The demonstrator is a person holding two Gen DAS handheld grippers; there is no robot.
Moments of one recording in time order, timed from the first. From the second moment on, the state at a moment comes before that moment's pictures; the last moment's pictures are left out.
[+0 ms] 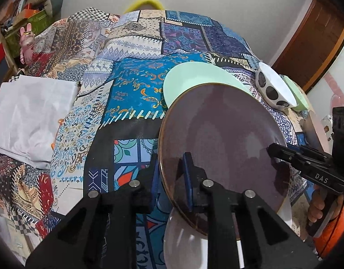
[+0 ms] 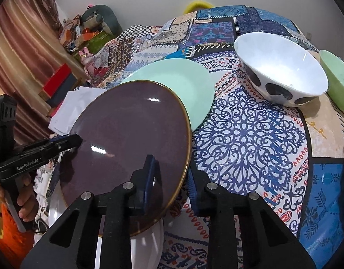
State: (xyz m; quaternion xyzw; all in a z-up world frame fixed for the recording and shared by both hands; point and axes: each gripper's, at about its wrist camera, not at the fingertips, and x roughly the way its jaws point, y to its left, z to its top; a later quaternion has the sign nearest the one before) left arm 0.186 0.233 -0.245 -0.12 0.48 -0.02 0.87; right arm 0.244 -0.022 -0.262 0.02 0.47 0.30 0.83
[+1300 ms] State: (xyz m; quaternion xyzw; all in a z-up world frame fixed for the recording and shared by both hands) left arm 0.165 0.160 -0.190 -0.09 0.46 -0.06 0.88; right arm 0.216 -0.085 -0.220 0.04 0.43 0.28 0.86
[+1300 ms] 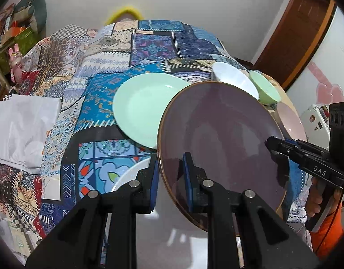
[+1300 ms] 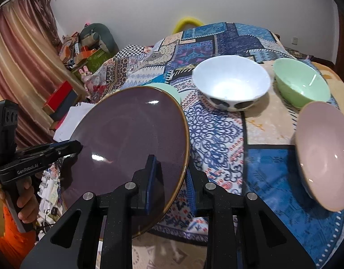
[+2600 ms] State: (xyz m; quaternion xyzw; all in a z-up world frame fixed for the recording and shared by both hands) left arm 0.182 0.048 -0.219 -0.07 0.52 -0.10 0.84; right arm 0.206 -0.185 -0.246 0.08 0.45 0.23 0.86
